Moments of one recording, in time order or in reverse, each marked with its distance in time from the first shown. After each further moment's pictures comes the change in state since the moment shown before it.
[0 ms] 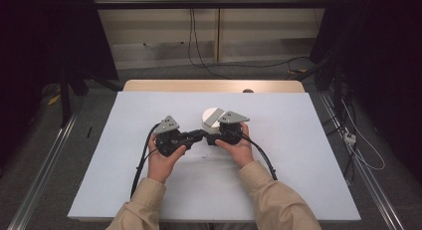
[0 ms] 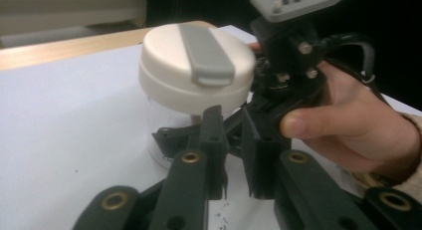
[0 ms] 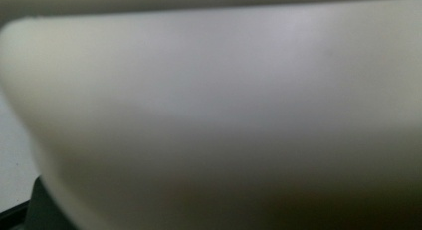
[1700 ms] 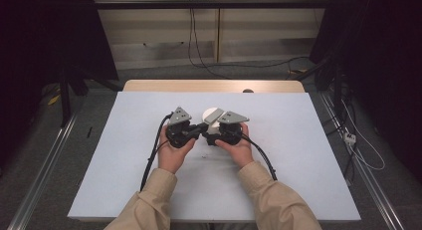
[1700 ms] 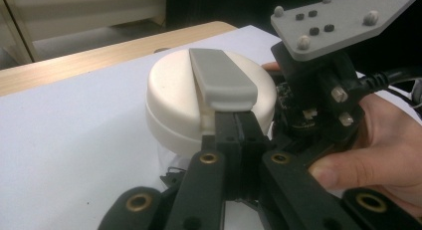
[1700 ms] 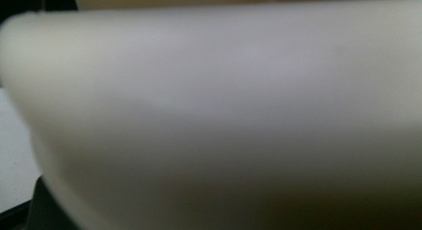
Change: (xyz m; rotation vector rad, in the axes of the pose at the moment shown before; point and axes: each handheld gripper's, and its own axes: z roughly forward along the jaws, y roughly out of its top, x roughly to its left) left arm -0.006 0.023 0.026 0.030 0.091 0.041; right arm 0.001 0.000 0.000 0.004 -0.003 -0.004
